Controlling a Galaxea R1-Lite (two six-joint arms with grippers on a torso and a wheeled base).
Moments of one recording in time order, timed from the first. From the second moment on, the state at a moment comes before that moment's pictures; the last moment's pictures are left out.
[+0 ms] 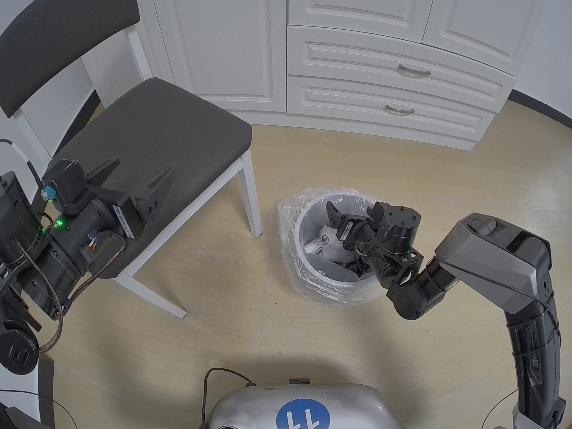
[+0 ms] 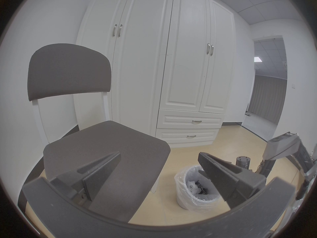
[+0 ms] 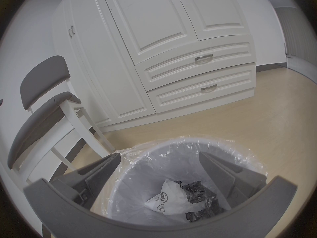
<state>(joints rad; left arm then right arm) -0.43 1.43 -0.48 -1.13 0.11 0.04 0.47 2.47 -1.24 -1.32 -0.26 0.27</state>
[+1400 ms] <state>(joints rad) -0.38 1.45 -0.43 -1.15 0.14 0.05 0.07 2.06 -0.69 -1.55 -0.27 -0.42</state>
